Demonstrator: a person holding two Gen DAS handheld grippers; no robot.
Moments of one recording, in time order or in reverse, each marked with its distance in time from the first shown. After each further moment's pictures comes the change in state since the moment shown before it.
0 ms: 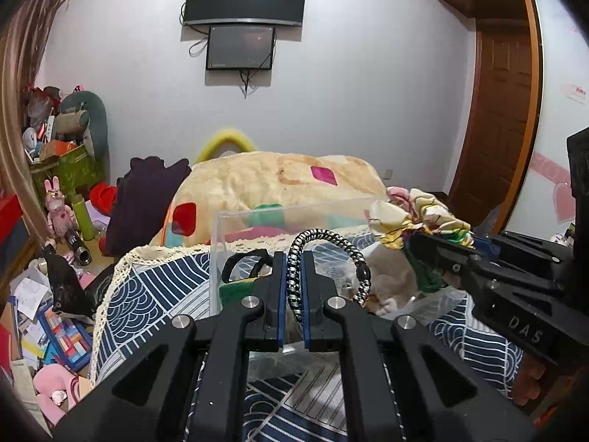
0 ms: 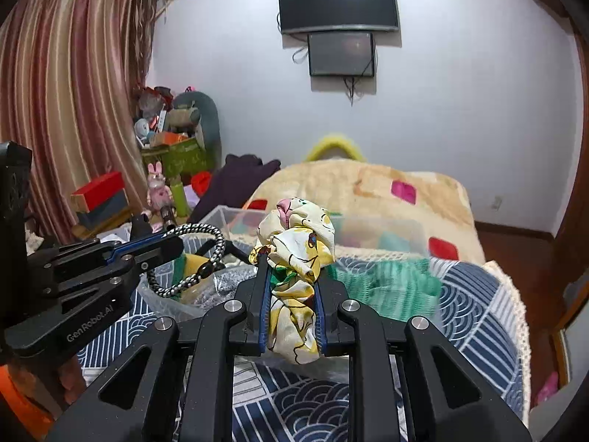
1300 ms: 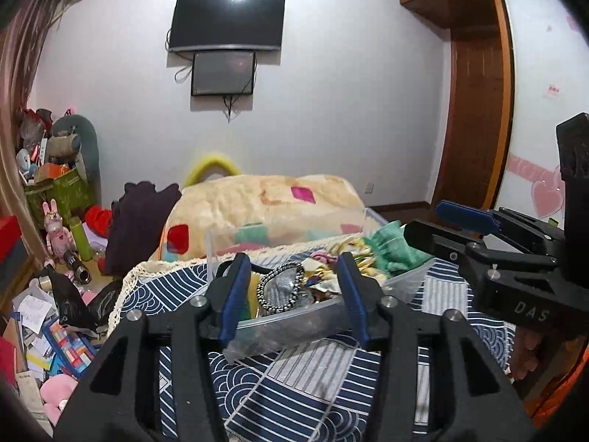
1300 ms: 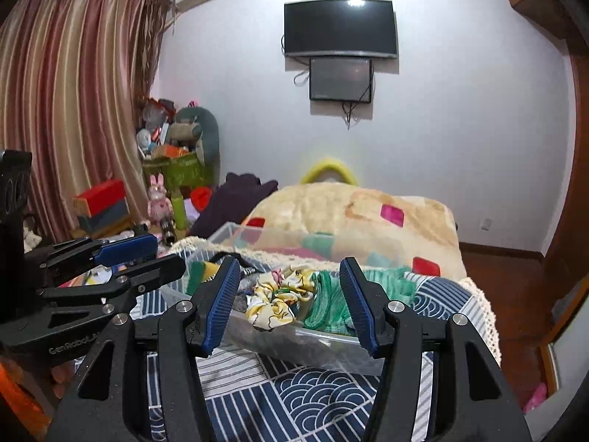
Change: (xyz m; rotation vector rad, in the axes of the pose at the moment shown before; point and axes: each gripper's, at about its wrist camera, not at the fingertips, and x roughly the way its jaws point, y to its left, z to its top) left arm -0.077 -0.017 0.000 0.051 -0.097 -0.062; right arm -0.058 0.001 0.010 -0.045 -0.101 -0.034
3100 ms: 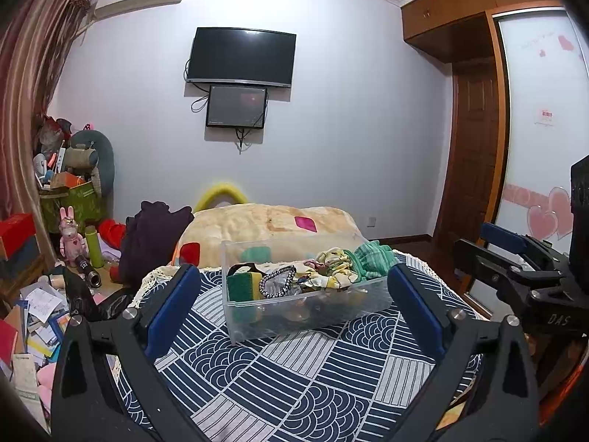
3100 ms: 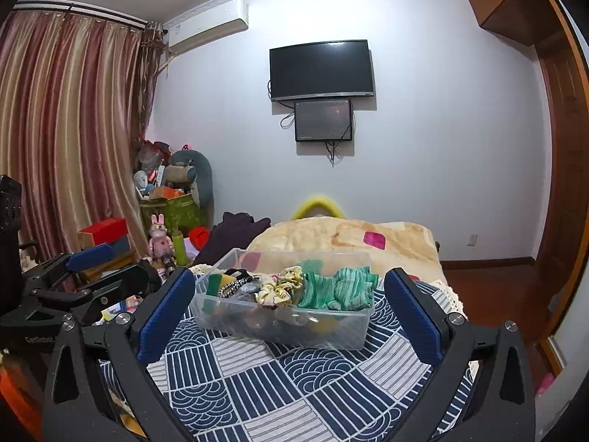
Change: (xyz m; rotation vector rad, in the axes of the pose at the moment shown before) left arm -0.071 -0.011 -0.024 -0.037 -0.143 0.032; right arm -0.071 0.004 -0.026 0.053 -0.160 -0.039
